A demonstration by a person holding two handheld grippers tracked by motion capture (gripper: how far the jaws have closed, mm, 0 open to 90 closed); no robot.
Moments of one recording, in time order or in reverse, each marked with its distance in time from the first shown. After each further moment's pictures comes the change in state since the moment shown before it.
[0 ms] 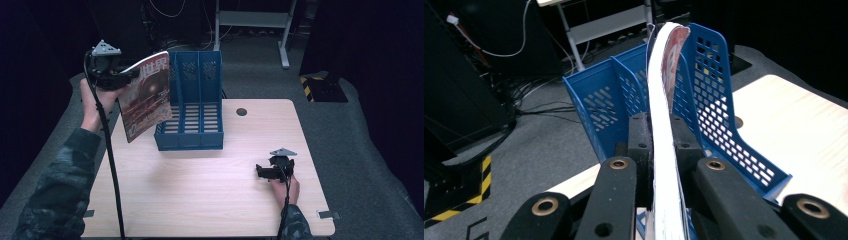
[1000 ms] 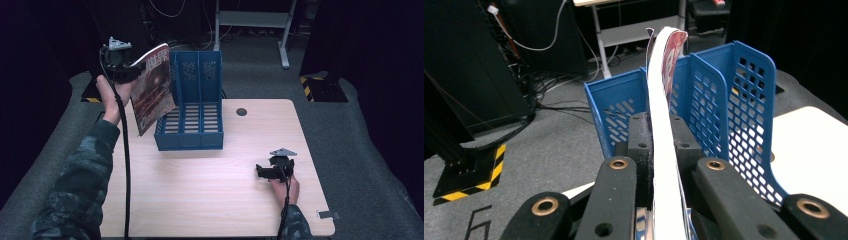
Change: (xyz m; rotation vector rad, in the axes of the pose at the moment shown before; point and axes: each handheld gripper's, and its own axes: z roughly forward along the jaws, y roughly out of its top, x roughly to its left) left arm 0.002 0.004 0.045 -0.038 0.116 -0.128; right arm 0.000 0.000 0.000 -0.002 0.000 0.008
